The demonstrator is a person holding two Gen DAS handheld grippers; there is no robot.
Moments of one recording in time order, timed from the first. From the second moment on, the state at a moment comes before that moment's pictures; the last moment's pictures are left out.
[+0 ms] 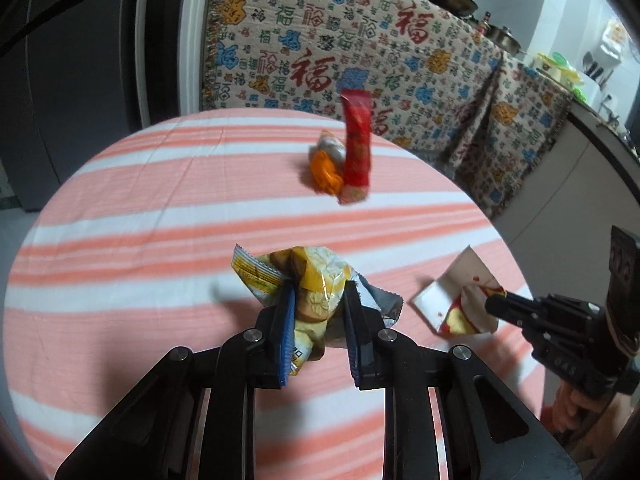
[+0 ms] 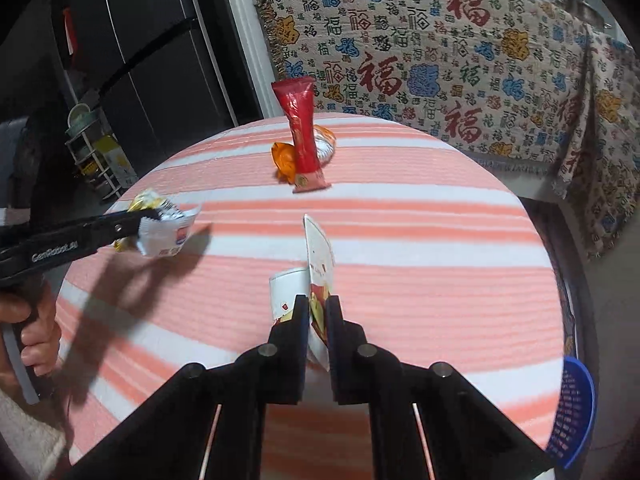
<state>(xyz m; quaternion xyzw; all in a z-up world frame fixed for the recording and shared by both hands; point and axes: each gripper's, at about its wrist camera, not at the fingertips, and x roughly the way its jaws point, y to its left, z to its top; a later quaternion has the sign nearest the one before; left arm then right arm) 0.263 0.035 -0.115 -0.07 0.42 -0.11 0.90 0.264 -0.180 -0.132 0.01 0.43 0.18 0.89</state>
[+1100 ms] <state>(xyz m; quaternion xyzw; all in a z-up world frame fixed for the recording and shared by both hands) 0.186 -0.049 -0.095 -0.02 0.40 -0.15 0.90 0.162 -0.278 -0.101 0.04 0.40 0.12 0.91</state>
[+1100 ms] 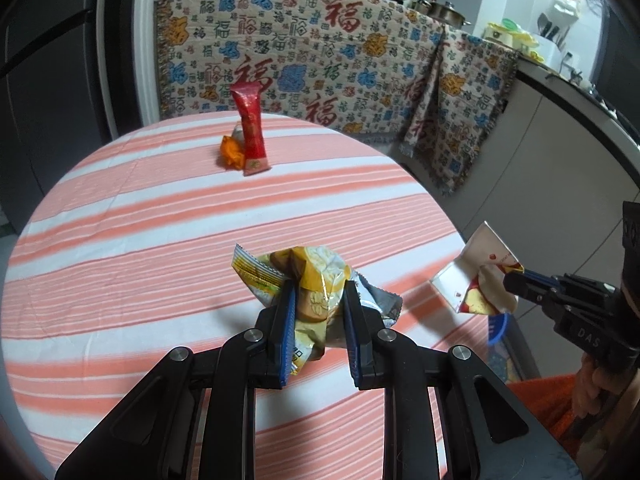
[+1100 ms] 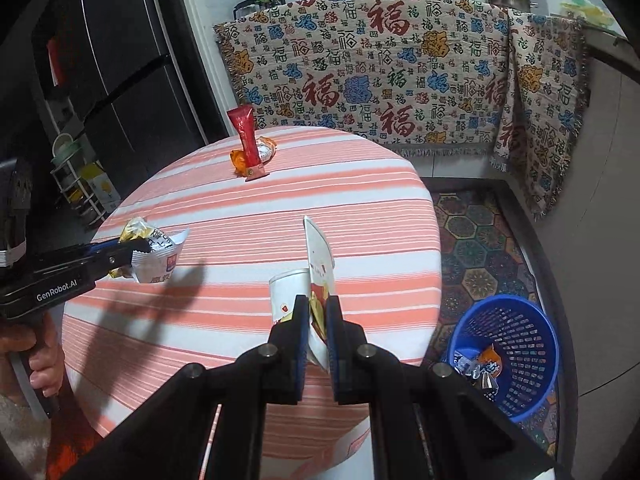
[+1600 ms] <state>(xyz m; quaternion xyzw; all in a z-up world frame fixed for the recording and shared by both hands) 0.189 -0.078 -0.094 -0.02 0.41 -0.19 0.89 0.157 -0.305 -0.100 0.06 0.40 0.11 0.91</state>
